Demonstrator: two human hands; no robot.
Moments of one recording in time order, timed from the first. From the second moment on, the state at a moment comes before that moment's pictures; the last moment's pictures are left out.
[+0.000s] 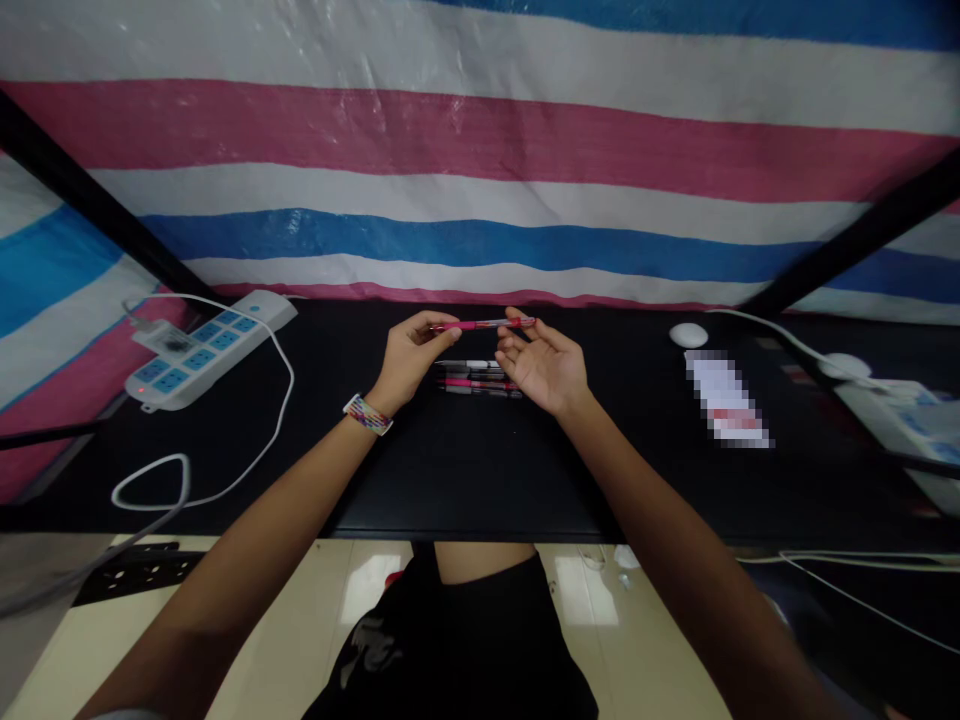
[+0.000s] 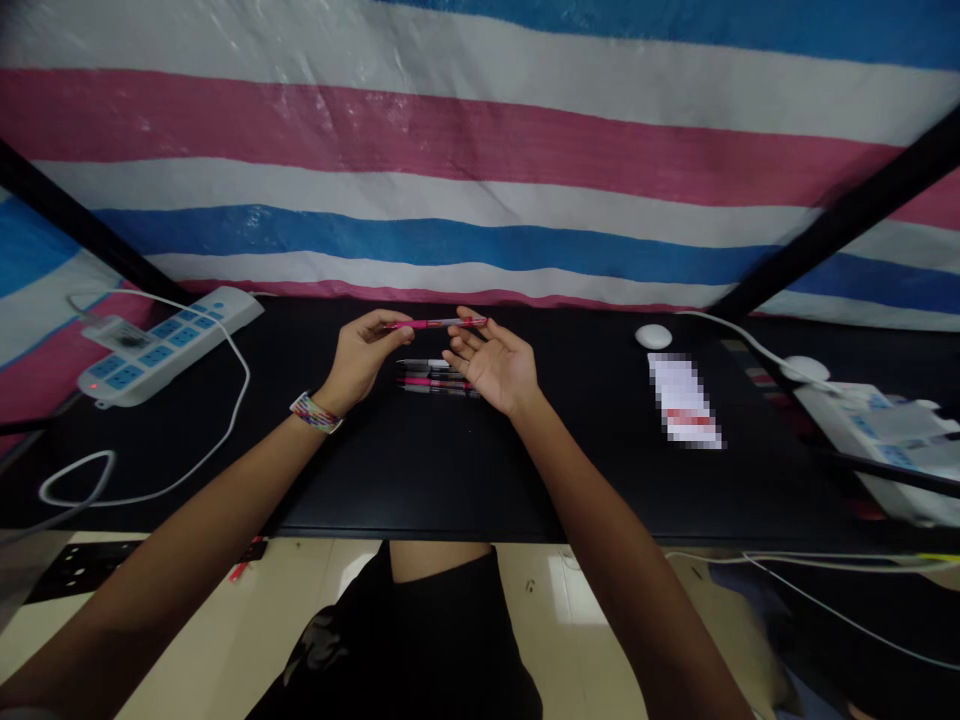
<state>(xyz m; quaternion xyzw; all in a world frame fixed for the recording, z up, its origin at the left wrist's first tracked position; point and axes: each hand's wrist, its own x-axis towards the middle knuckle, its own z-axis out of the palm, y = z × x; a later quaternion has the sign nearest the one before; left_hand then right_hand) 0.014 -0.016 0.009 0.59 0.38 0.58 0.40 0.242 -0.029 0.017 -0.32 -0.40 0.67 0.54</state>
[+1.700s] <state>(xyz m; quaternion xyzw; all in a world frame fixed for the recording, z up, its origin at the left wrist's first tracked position) 0.016 -0.013 0.005 0.55 0.37 0.61 0.43 0.235 -0.032 0.020 -0.24 -0.28 0.74 0.56</state>
